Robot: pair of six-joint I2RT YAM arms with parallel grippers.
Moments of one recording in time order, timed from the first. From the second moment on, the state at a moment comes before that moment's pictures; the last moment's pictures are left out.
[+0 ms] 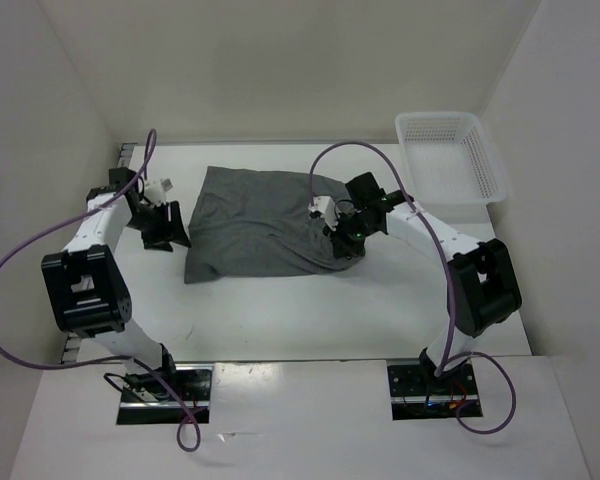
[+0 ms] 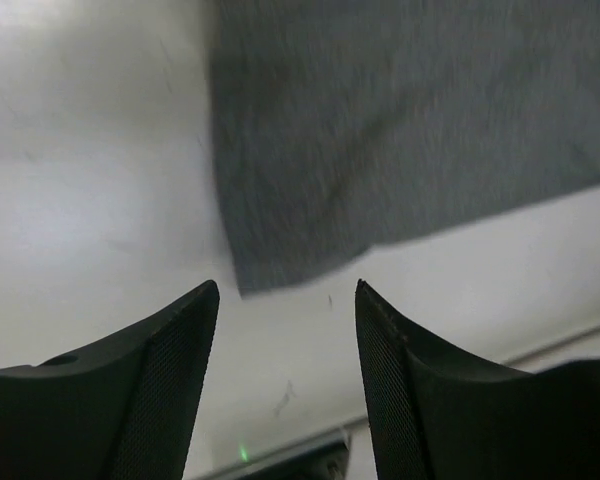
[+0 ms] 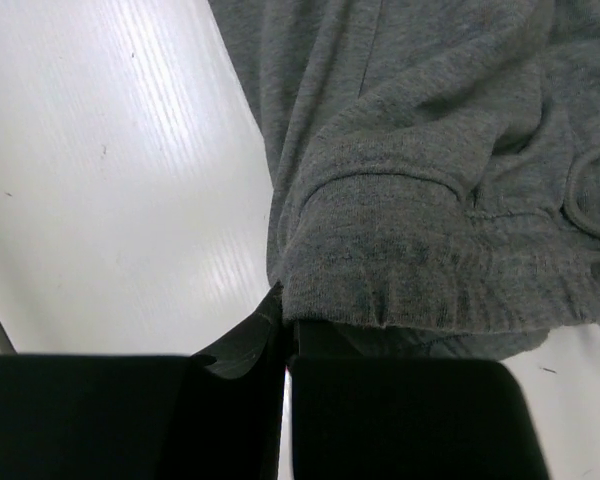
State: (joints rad) left arm 0.24 1.64 1.24 -0.91 0.43 0.07; right arm 0.45 1.65 1.21 -0.70 -0.50 -0.66
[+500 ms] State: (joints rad) left arm 0.21 2.02 1.44 -0.72 0.41 0.07; right arm 0.45 1.65 1.18 -0.69 -0.47 -0.67
